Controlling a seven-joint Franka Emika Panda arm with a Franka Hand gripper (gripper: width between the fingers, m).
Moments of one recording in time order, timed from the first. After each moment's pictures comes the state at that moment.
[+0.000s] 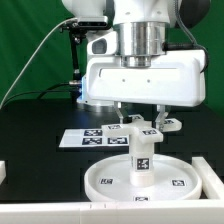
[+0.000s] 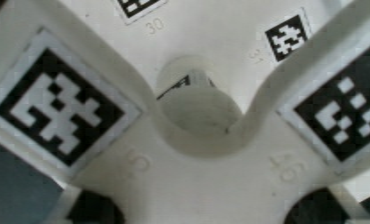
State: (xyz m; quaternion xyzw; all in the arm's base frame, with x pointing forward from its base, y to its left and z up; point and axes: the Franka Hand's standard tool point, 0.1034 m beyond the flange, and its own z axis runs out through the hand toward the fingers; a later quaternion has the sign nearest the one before) arm 0.562 0.039 0.100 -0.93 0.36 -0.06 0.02
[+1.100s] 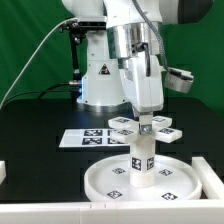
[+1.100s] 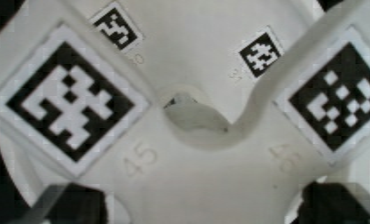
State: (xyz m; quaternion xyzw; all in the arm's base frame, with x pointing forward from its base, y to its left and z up) arm 0.561 0.041 0.099 -0.71 0.70 -0.02 0.08
